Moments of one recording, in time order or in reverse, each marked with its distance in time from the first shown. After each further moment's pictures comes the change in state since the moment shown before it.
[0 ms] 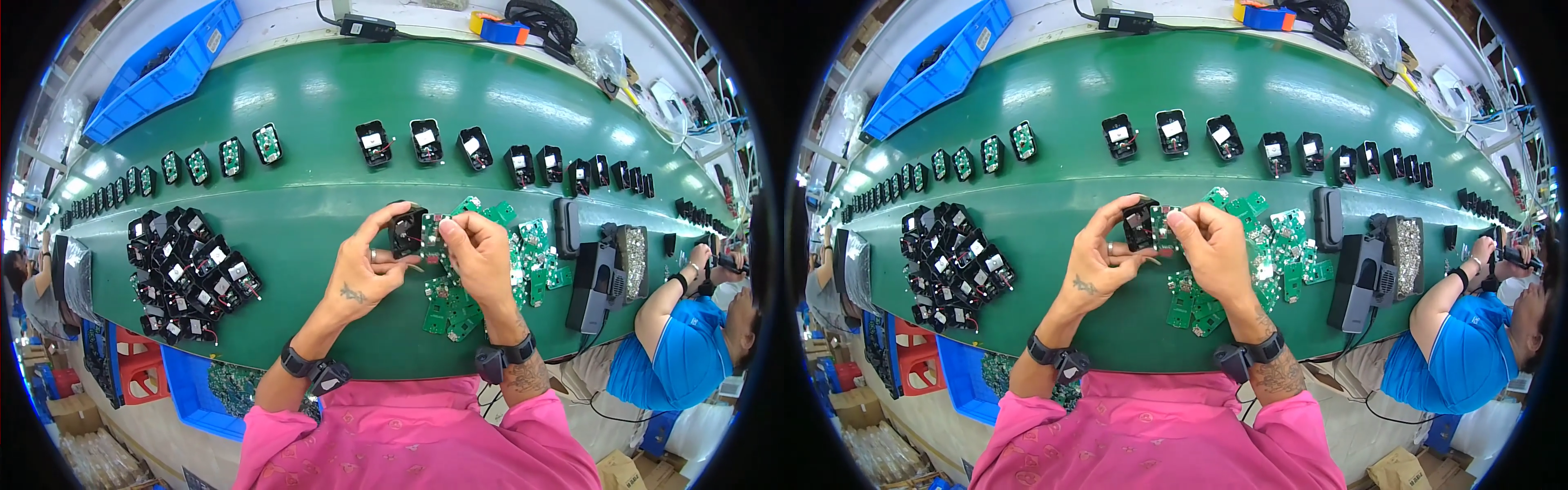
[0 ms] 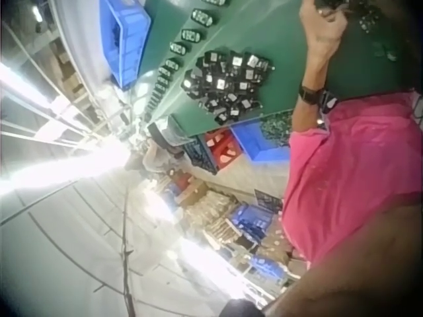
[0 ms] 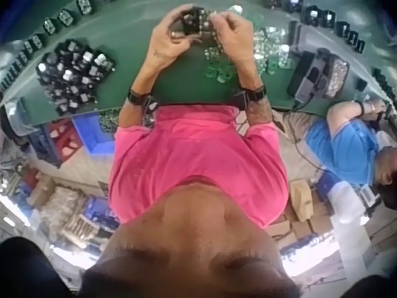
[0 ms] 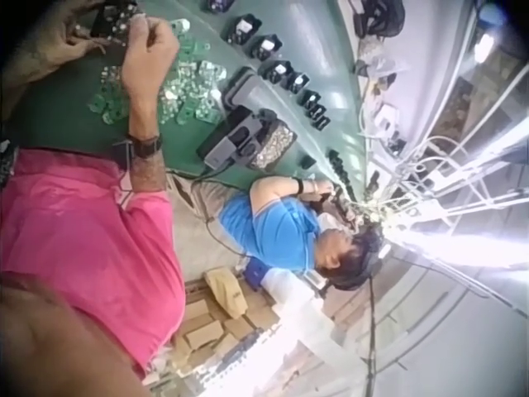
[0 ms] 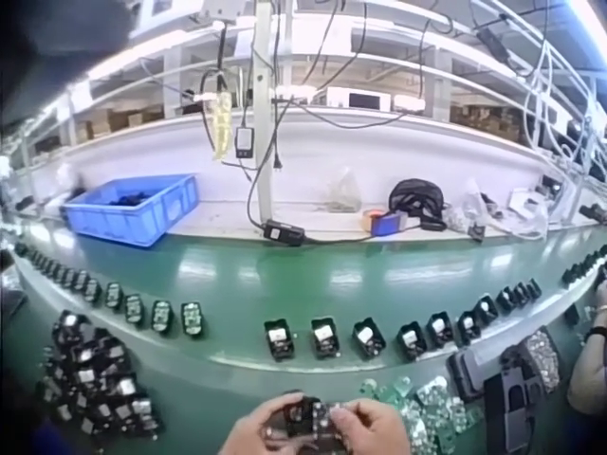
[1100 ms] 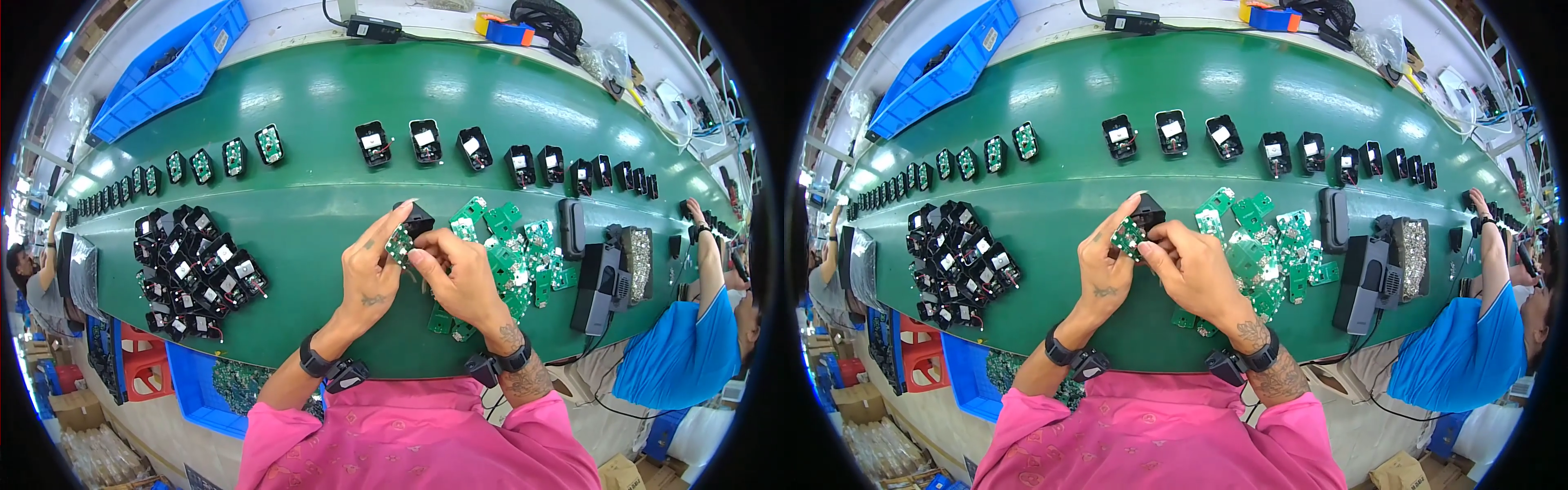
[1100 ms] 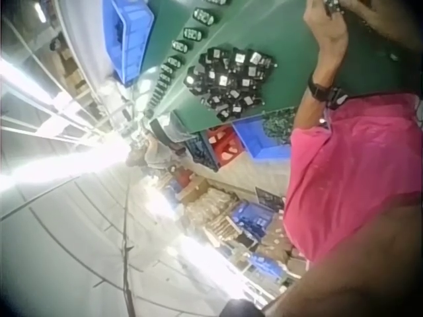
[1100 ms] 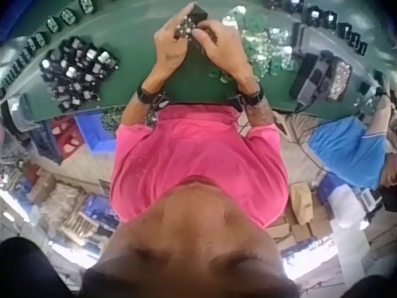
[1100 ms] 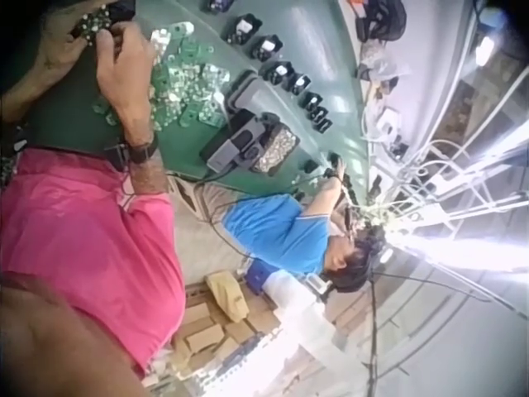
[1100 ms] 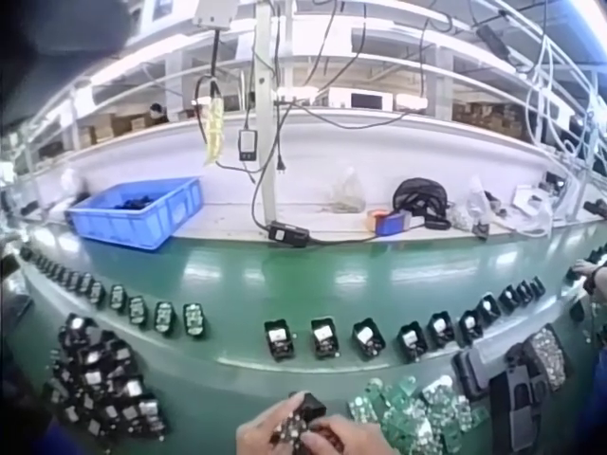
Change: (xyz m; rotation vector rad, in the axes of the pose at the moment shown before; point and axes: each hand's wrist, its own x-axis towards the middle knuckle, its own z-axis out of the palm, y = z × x) left_hand 0.001 -0.025 0.001 0.549 0.198 0.412; right_hand -0.016 -0.009 0.014 -0.334 -0.188 -0.190
